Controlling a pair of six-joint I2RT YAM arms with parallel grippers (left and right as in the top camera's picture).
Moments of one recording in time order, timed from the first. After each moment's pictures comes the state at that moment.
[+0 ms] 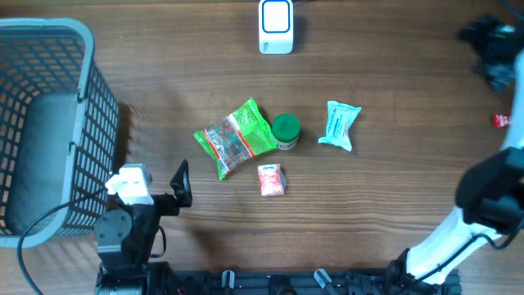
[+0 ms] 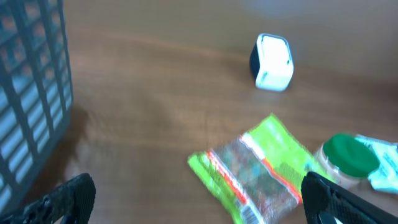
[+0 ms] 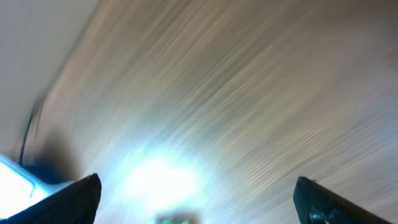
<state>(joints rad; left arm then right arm) 0.05 0.16 0.27 -0.43 0.15 -0.18 -0.29 2.00 1.98 -1.11 -0.14 0.54</state>
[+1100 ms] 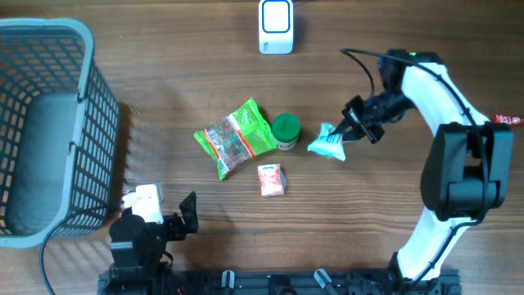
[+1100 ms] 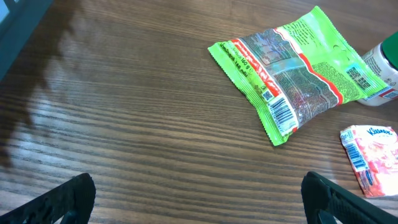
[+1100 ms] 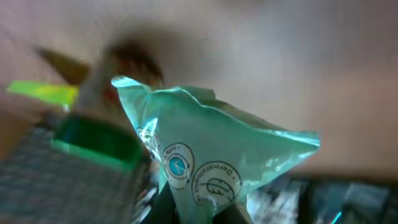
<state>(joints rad) 0.05 0.02 0.20 -0.81 0.14 -0.18 0.02 2.03 1.48 -1.33 -0.74 0.76</state>
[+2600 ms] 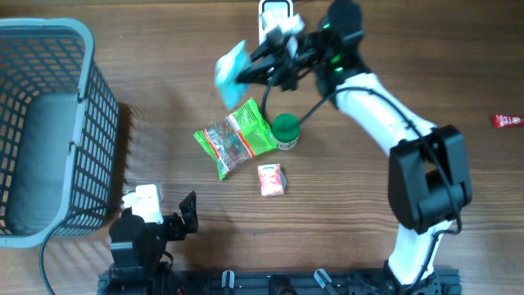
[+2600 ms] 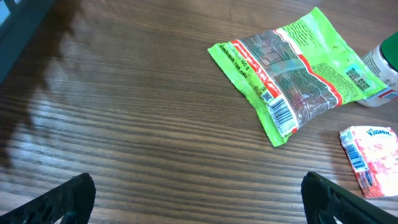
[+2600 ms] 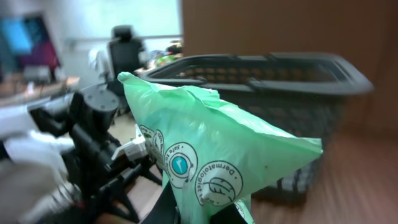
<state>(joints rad) 0.05 0.01 0.20 -0.81 0.14 -0.18 0.41 2.01 1.48 0.75 -1.56 0.23</state>
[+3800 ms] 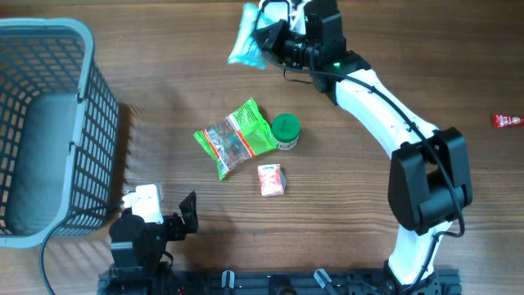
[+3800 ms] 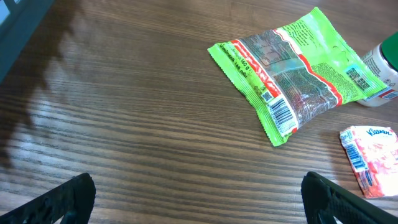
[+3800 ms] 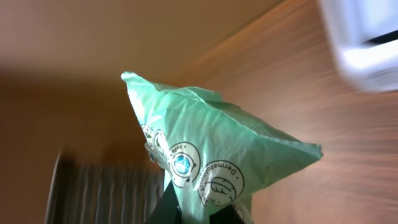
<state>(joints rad) 0.05 0.01 0.20 -0.81 0.14 -0.18 0.39 2.01 1.55 0.01 -0.40 1.00</state>
